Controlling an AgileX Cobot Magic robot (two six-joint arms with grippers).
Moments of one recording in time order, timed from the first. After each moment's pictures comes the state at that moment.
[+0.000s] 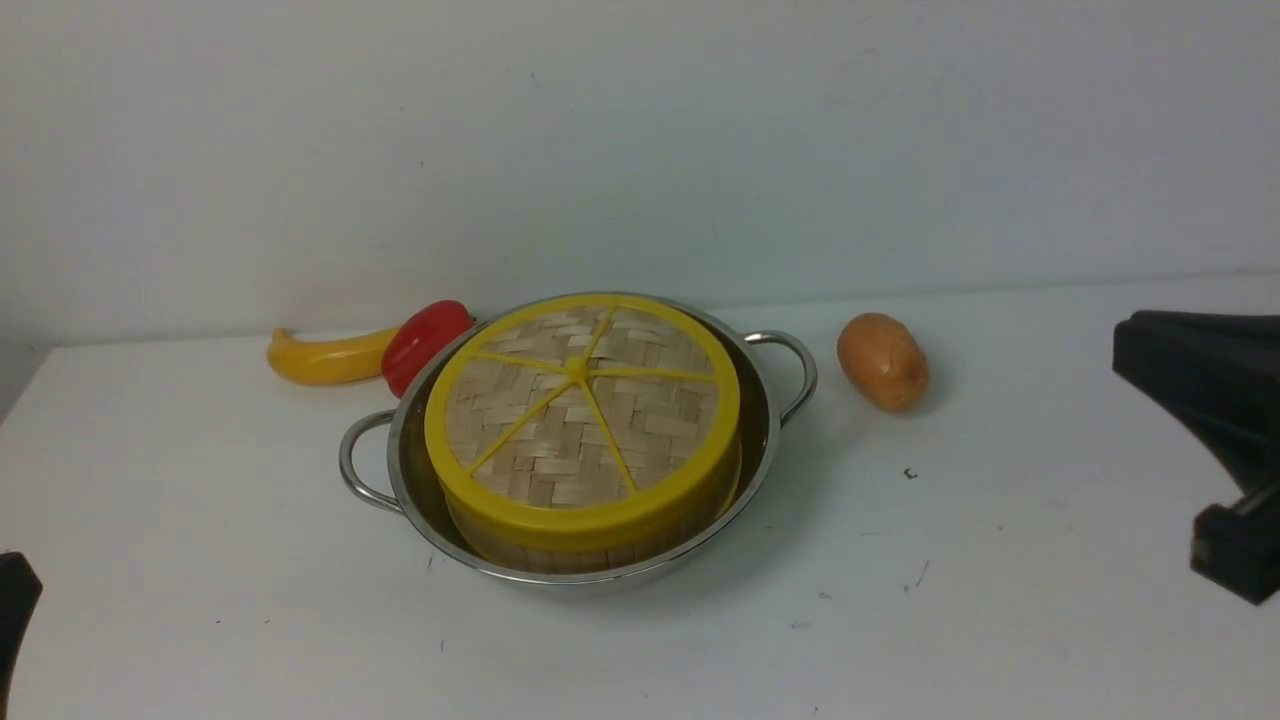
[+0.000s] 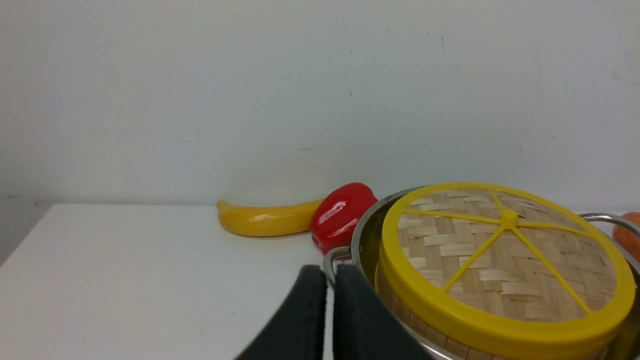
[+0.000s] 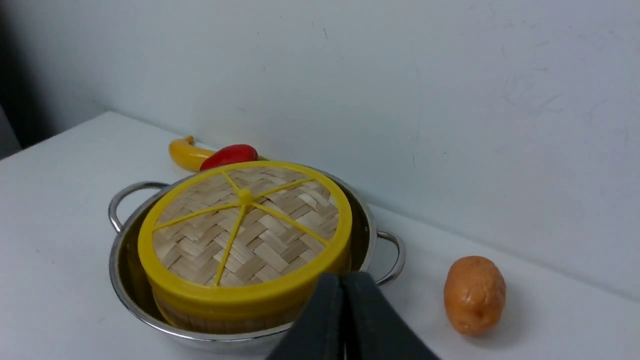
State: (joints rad) right arm 0.58 0.78 -0.66 -0.27 0.32 0.22; left arm 0.13 0.25 -0.29 -0.59 0.27 0.48
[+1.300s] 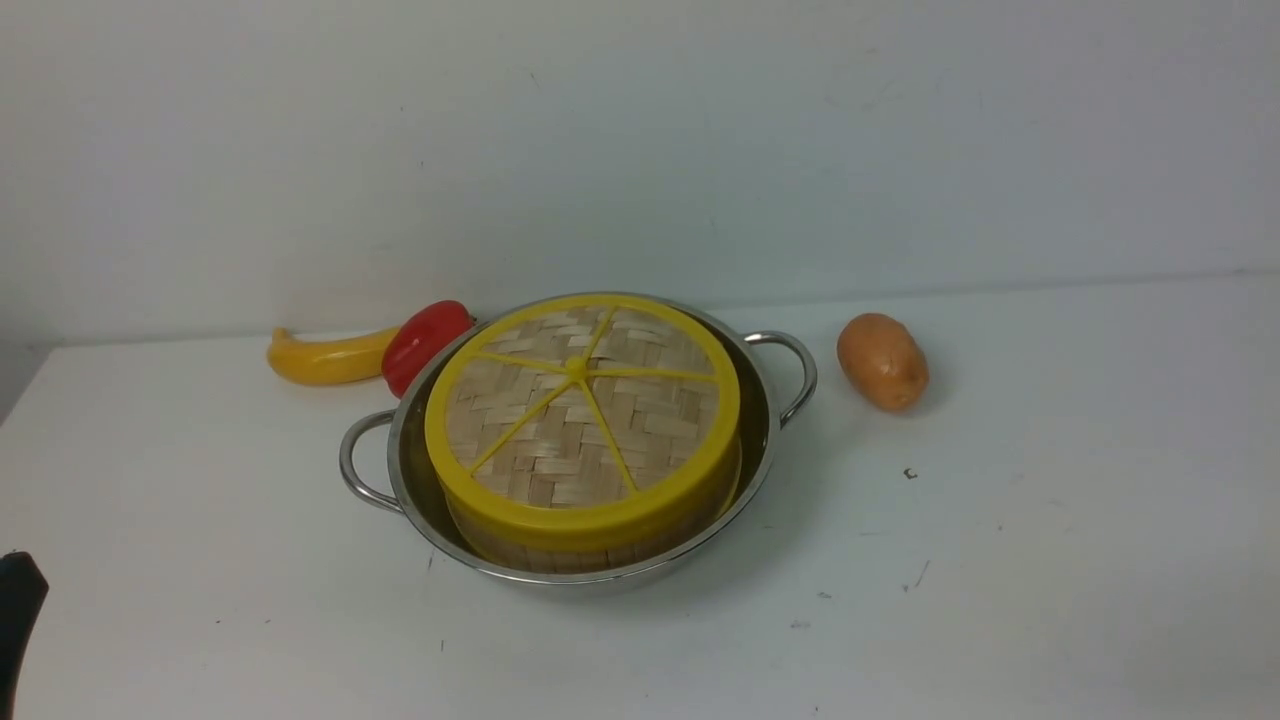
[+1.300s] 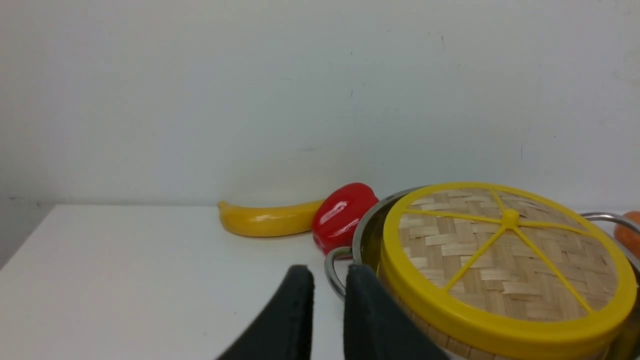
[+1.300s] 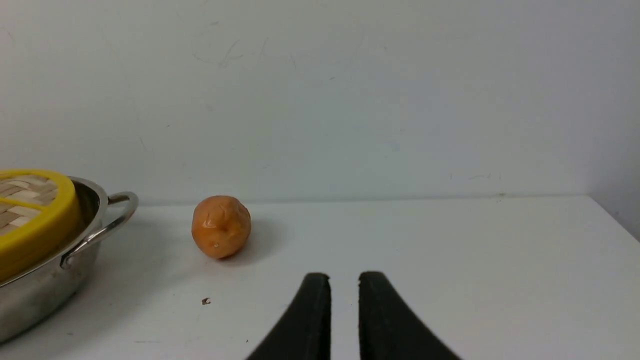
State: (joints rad) right arm 0.06 0.04 0.01 -0.36 0.20 0.43; left arm 0.13 0.25 -0.29 -0.59 0.27 0.48
